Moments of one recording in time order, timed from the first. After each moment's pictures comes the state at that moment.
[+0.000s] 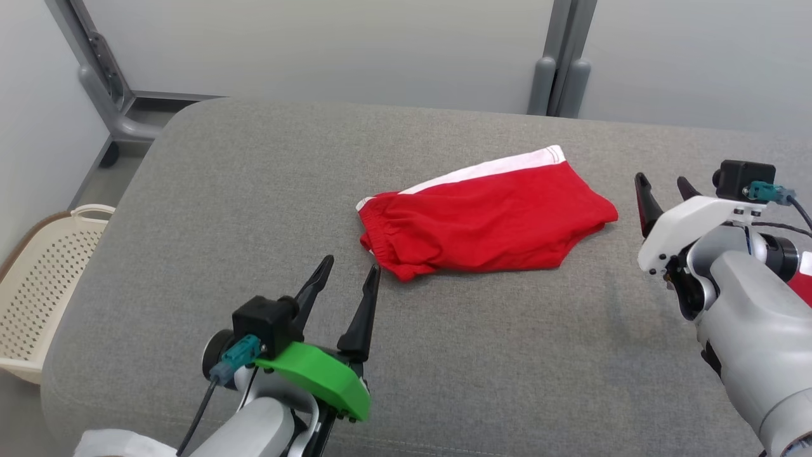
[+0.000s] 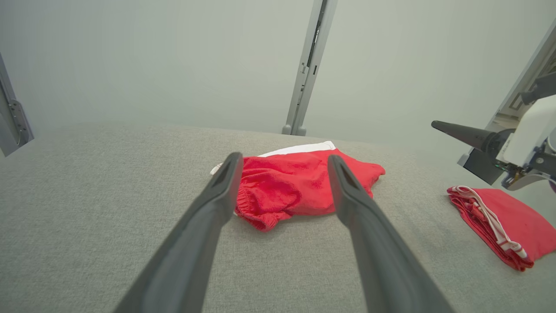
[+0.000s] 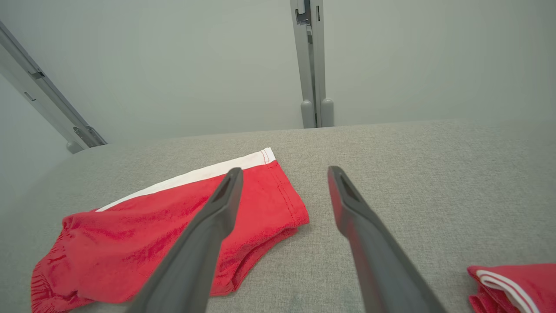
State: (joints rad) left arm -0.39 0.29 -0.81 0.23 -0.79 0.18 -0.26; right arm -0.80 -0.26 0.37 1.10 0.67 0.13 -0.21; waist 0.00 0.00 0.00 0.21
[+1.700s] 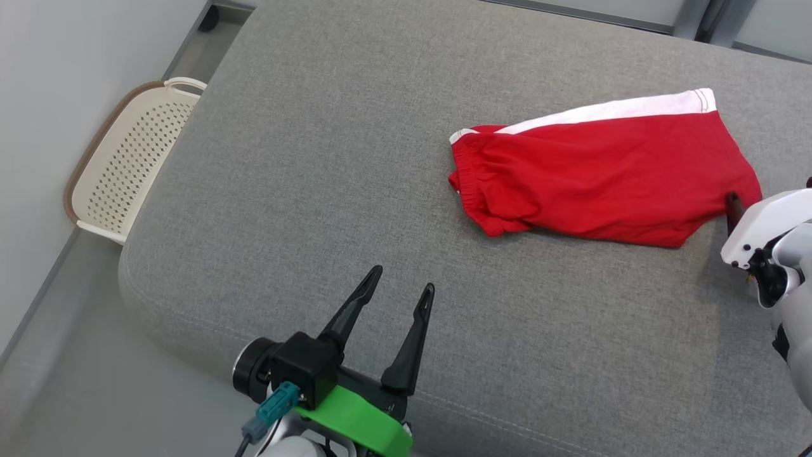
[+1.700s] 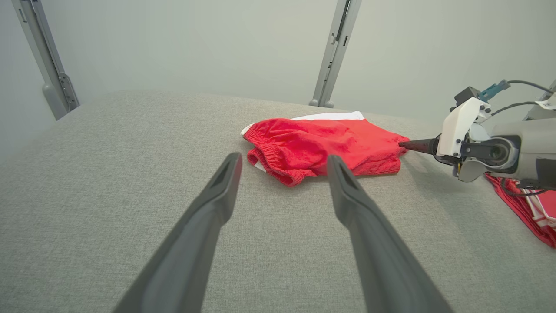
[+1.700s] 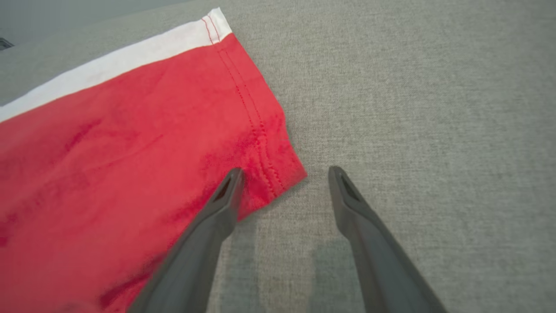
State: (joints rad) left arm -0.31 0.34 -0.90 -0.07 -0.66 0.29 -0.24; right arm -0.86 -0.35 0.05 1.29 0.48 0.13 -0.04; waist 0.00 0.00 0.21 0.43
